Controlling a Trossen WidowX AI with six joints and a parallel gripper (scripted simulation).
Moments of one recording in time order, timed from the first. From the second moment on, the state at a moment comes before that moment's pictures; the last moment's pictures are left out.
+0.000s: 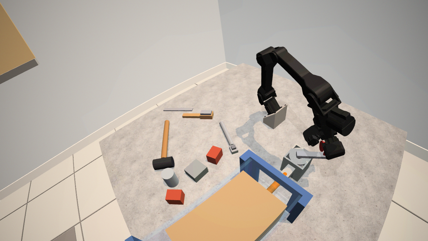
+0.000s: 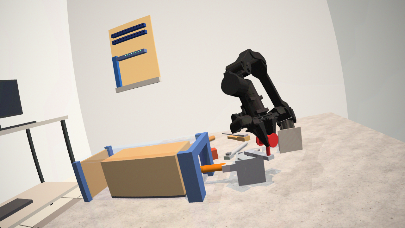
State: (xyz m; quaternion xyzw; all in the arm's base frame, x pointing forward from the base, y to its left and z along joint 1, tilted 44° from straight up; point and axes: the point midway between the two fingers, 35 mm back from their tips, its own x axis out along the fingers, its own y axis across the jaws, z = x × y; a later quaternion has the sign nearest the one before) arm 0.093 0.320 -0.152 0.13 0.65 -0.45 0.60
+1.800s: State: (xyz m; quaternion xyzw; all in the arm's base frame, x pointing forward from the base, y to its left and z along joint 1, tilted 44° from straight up) arm 0.061 0.263 -0.102 0.12 0.66 -0.46 0.59
